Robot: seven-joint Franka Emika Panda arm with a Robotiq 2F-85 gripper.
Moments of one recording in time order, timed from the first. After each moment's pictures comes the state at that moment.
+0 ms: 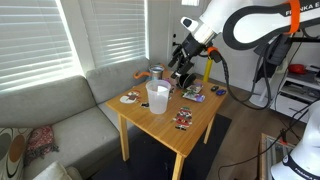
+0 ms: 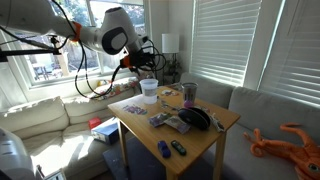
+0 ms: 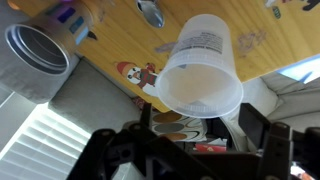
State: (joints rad) arm 0.16 -0.30 0.01 -2.21 0.09 2.50 -0.63
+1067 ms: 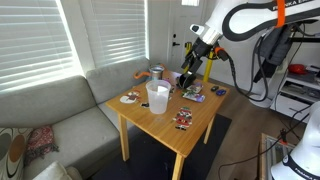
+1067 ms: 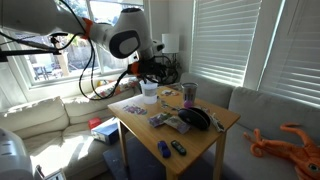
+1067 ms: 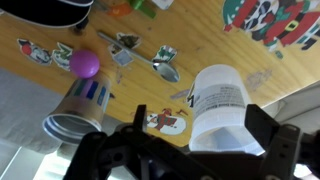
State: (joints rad) arm 0.14 -0.31 -0.14 -2.23 0.18 2.36 -0.69
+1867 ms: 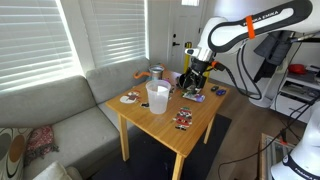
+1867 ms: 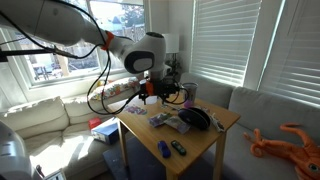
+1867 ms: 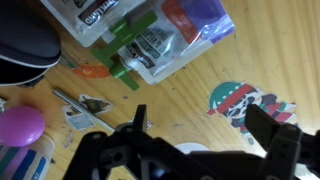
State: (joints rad) arm 0.11 -0.16 -0.19 -2.22 0.26 2.19 -1.10
